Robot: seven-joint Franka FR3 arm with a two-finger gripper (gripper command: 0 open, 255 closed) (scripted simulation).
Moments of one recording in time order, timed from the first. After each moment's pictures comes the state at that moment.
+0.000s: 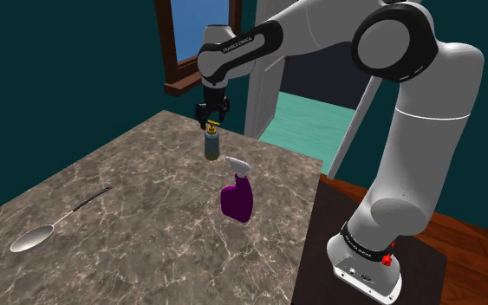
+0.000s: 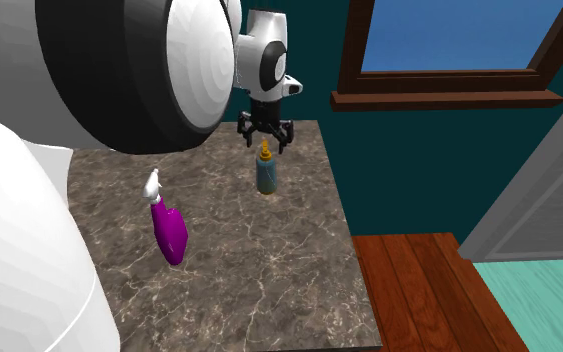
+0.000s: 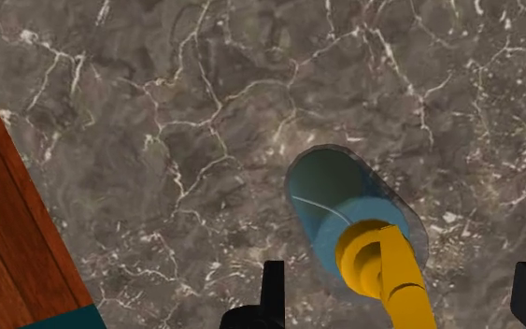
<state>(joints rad) 0.09 0.25 -0.01 -1.86 0.07 2.12 0.01</state>
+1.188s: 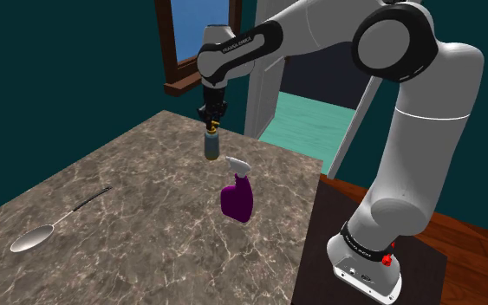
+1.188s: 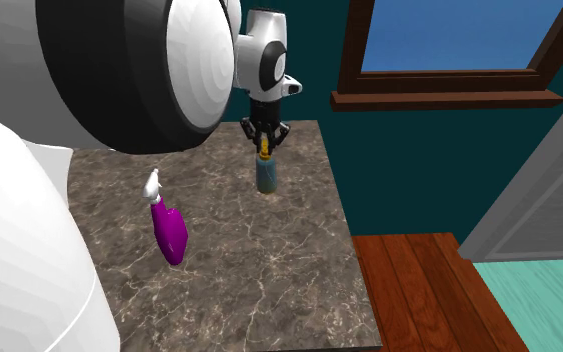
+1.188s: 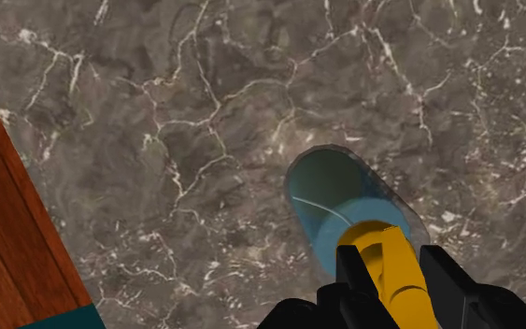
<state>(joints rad) 0.09 0.25 -0.01 -1.86 0.07 2.13 0.01</state>
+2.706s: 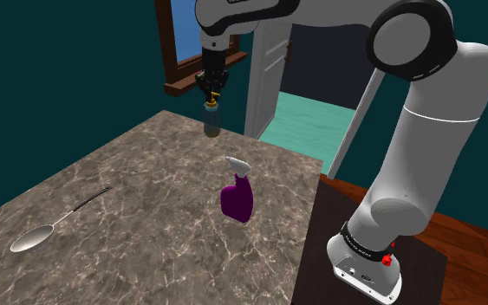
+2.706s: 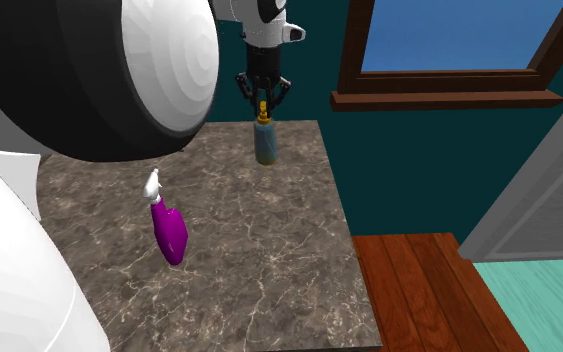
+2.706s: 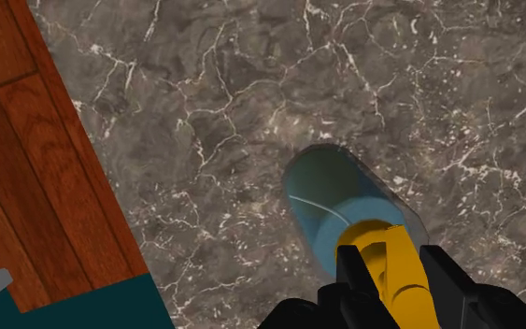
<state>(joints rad) 0.09 0.18 -0.01 -1.64 0.06 1.85 0.03</state>
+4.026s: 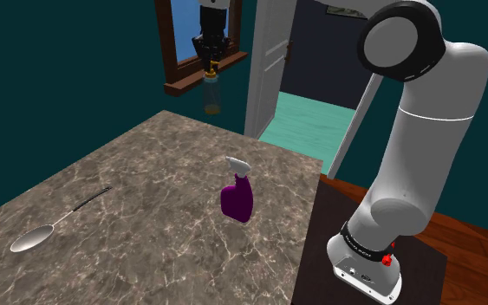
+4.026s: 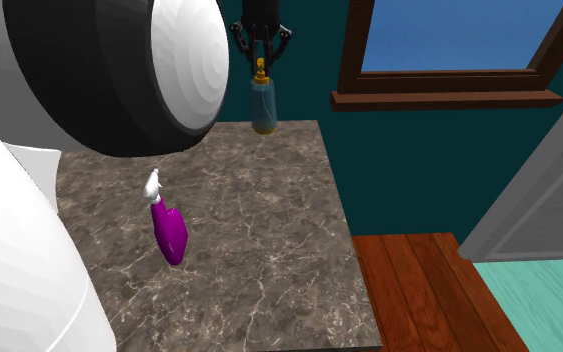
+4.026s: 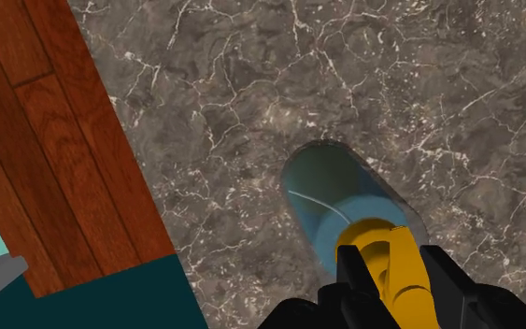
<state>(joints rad) 0.09 0.22 -0.01 -1.32 0.06 1.56 0.04</state>
